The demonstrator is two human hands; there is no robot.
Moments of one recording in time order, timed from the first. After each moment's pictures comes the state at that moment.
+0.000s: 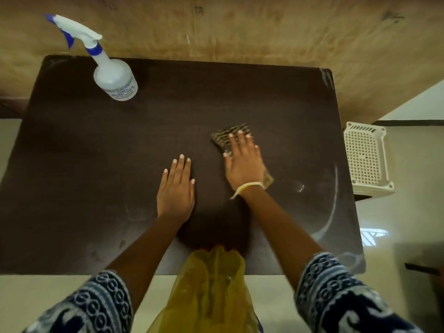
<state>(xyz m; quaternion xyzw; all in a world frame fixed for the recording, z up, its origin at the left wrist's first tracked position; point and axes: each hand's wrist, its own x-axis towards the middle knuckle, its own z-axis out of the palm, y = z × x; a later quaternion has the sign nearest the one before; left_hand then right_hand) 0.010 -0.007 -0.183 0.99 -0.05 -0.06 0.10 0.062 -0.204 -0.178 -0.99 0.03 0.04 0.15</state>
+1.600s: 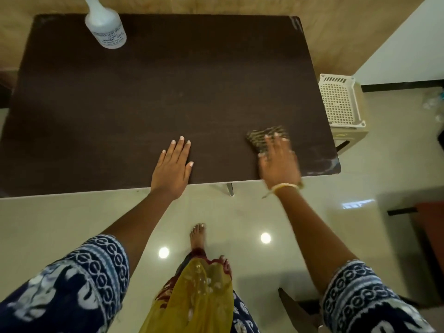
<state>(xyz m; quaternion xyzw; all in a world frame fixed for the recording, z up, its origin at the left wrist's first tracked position) -0.137 0.024 -0.189 0.98 -0.17 -0.09 0.08 -0.178 -0.272 -0.181 -0.99 0.13 0.05 0.09</state>
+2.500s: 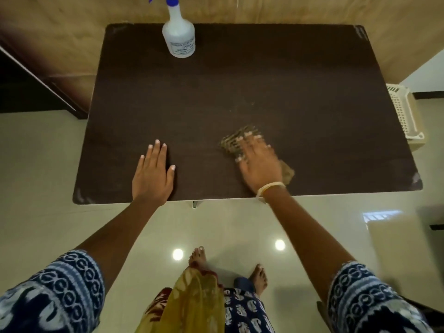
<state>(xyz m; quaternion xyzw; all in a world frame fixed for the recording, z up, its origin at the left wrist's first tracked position) -0.089 0.250 -0.183 0.99 -0.07 -0.06 0.06 -0.099 -0.043 -0.184 -0.99 -0.02 0.04 0.10</state>
